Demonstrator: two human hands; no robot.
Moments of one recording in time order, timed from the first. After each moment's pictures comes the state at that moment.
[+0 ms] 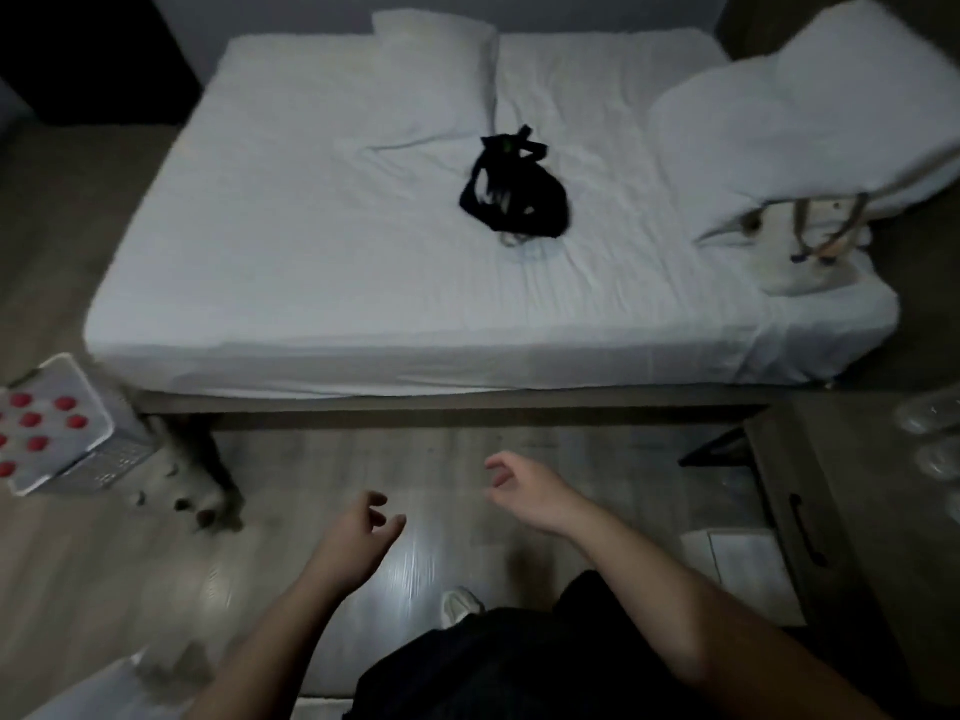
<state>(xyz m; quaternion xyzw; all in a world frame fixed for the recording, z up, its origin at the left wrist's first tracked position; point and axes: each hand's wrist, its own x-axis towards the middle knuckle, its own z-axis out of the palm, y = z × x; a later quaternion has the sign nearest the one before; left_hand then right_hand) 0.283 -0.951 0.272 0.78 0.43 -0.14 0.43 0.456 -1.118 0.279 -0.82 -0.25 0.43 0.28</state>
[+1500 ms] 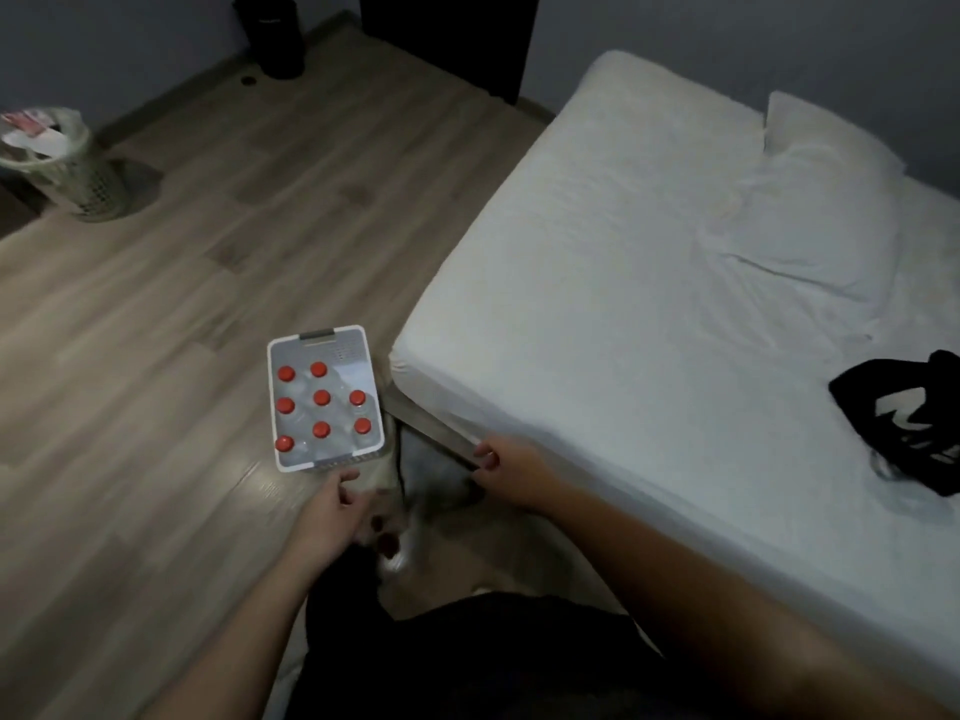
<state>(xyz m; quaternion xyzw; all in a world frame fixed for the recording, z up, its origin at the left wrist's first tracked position) 0.058 -0.373 0.215 0.58 0.63 0.04 0.51 0.295 -0.432 0.252 -0.76 -0.46 0.45 0.07</state>
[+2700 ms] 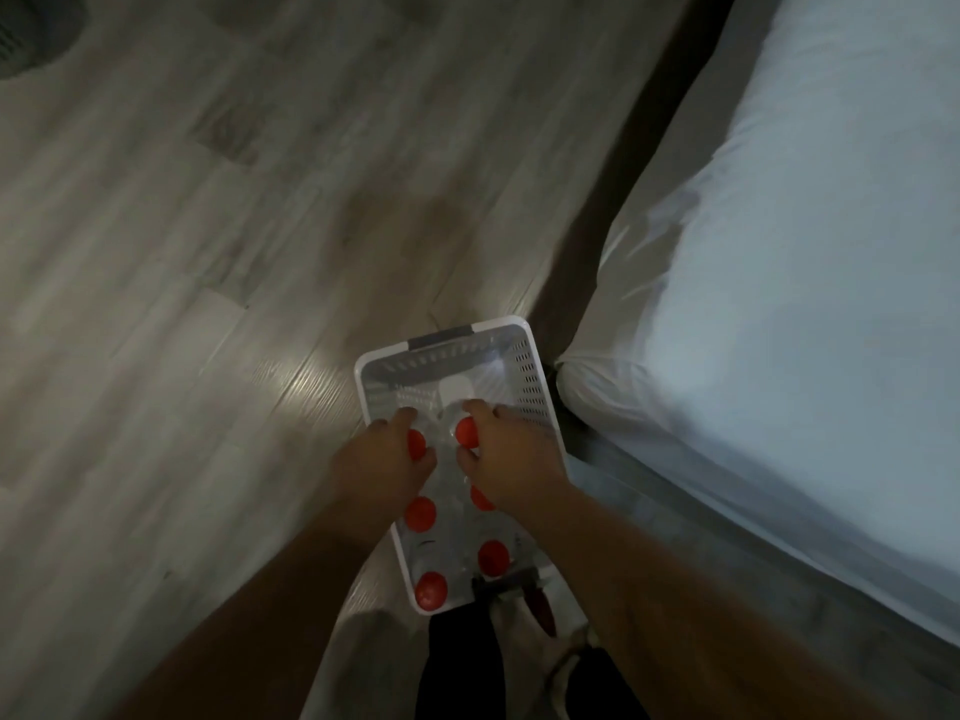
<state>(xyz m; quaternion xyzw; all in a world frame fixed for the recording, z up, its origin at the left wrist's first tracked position) -0.005 -0.011 -0.072 0.75 0.54 -0.14 0.34 0.137 -0.072 -0.059 -0.77 -0.50 0.39 0.00</state>
